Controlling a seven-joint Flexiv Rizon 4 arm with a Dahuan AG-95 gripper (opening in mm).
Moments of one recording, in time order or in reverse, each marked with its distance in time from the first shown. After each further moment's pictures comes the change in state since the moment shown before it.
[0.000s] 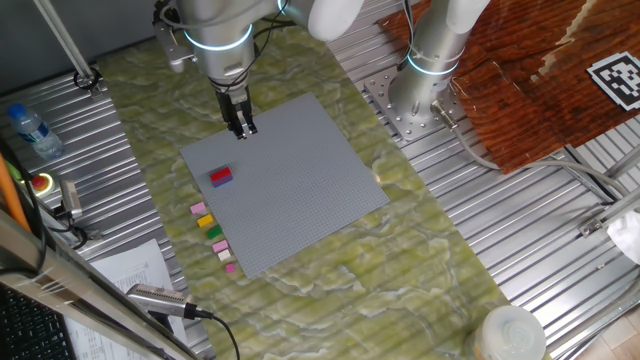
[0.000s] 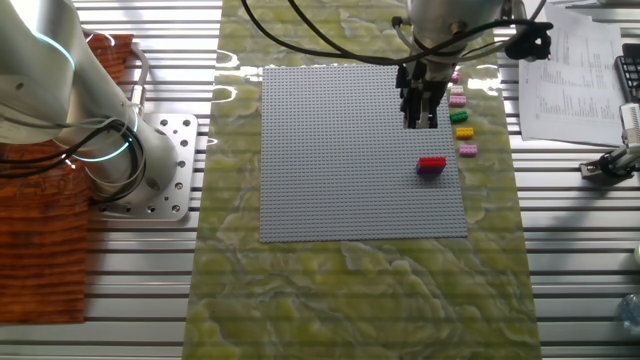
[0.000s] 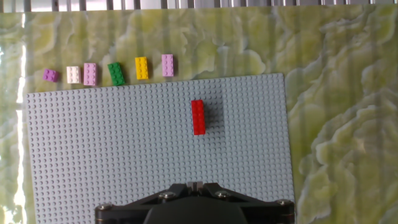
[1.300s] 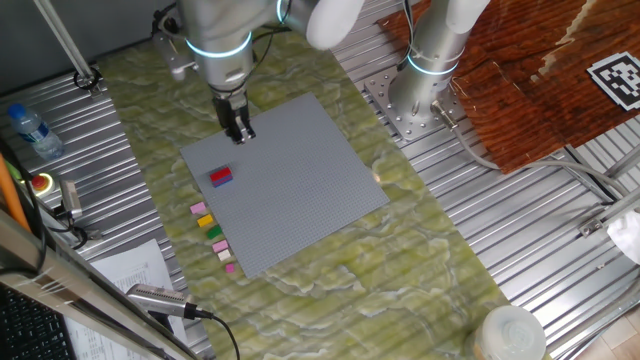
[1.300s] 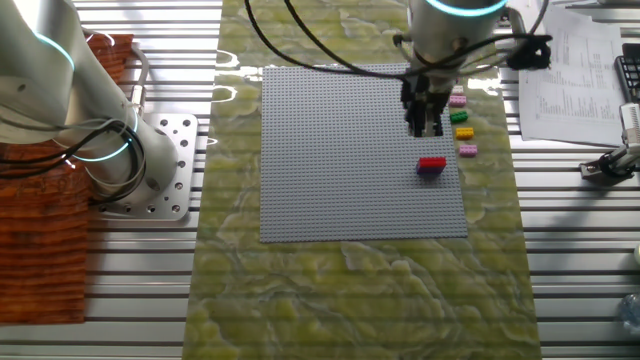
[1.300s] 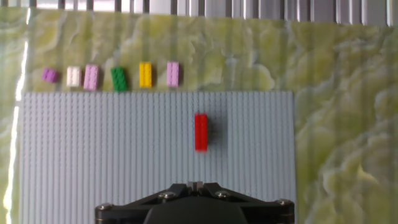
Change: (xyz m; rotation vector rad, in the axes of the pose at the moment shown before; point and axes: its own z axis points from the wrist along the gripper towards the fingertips) arm -0.024 0.001 0.030 -0.003 -0.041 -0.071
